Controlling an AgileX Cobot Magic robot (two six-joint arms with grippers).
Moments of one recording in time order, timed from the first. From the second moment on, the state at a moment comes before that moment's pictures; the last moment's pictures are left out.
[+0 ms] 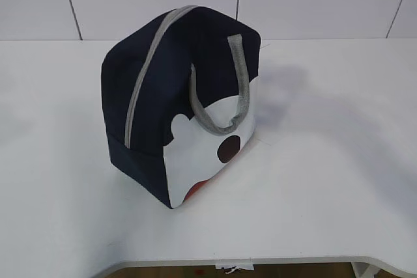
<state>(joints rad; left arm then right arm) -0.50 0.87 -1.29 -0.12 1.27 0.16 0.20 0.86 -1.29 0.19 1.26 -0.15</state>
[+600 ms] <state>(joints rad) -0.50 0.43 -1.10 -0.14 1.27 0.16 0.20 0.33 -0.97 0.26 1.27 -0.14</state>
